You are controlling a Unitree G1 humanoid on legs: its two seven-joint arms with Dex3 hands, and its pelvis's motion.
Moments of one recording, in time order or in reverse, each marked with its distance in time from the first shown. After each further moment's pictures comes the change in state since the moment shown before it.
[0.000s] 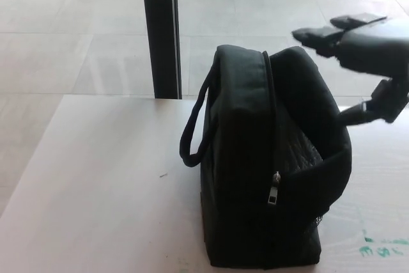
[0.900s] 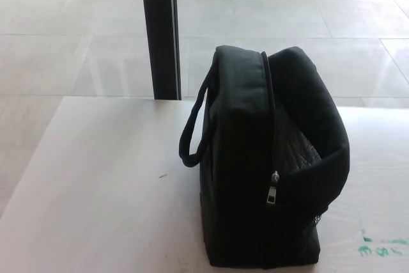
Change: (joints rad) left_arm 0.009 0.000 0.004 0.006 0.000 0.000 0.000; right_arm 0.636 -0.024 -0.854 -0.084 0.188 0.149 -0.046
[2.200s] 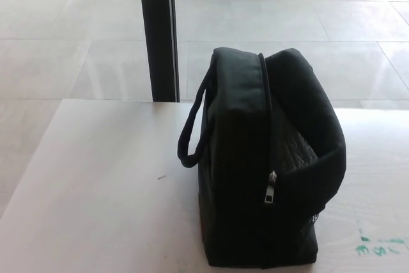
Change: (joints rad) left_arm 0.007 0.000 0.003 0.000 0.000 0.000 0.001; right_arm 0.401 0.408 -0.253 0.584 0.175 -0.189 -0.506
